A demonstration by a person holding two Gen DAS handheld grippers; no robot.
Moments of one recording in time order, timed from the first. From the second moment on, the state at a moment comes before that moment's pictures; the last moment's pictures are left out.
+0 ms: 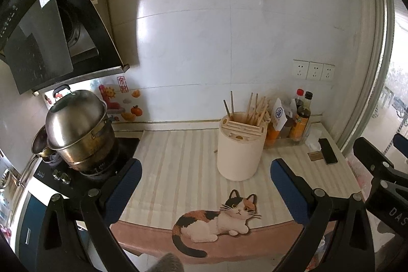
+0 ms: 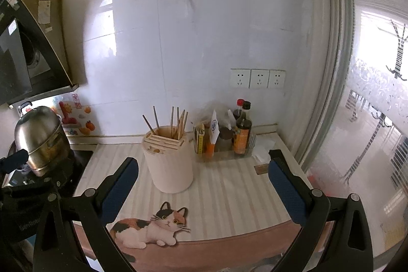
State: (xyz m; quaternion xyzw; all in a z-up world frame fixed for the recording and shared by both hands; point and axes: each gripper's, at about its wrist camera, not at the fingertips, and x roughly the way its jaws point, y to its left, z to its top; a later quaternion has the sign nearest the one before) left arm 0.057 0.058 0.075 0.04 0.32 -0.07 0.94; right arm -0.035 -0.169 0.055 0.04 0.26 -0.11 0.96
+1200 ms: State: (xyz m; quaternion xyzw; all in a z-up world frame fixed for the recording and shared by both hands) left arm 0.077 0.063 0.073 0.03 0.34 -0.02 0.94; right arm 0.001 -0.172 0.053 0.02 0.28 -0.08 0.95
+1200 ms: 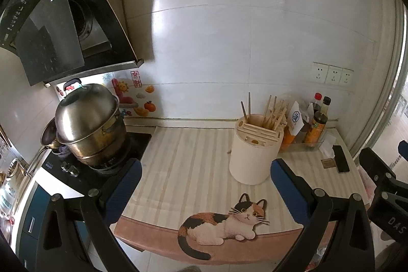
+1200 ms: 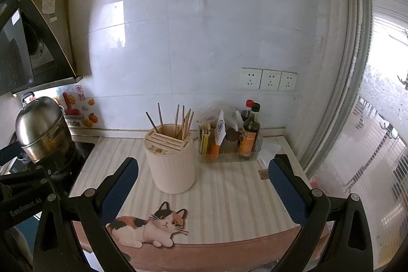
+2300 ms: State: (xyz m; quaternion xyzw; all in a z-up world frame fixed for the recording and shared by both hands) left arm 0.083 0.058 0.071 0.03 0.34 -0.02 0.94; right arm 0.011 -0.175 0.050 0.02 0.29 -0.08 0.95
